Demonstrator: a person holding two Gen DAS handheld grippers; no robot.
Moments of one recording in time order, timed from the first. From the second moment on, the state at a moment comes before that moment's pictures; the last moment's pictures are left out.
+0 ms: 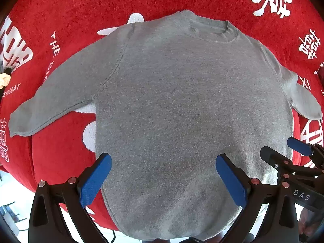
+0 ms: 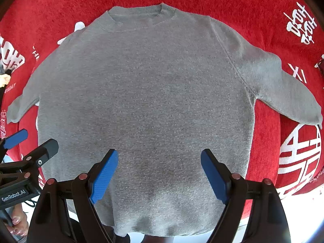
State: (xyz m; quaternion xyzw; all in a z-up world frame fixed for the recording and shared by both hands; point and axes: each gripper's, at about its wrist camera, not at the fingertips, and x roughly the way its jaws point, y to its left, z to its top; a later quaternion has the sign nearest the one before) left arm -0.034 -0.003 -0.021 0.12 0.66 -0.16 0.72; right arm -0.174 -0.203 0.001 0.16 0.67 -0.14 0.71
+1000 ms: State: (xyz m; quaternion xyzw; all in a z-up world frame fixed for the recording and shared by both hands) left arm -0.024 0.007 -0.027 0.11 0.67 -0.15 0.72; right arm -0.154 -0.194 -0.009 0.15 0.68 -0.13 0.70
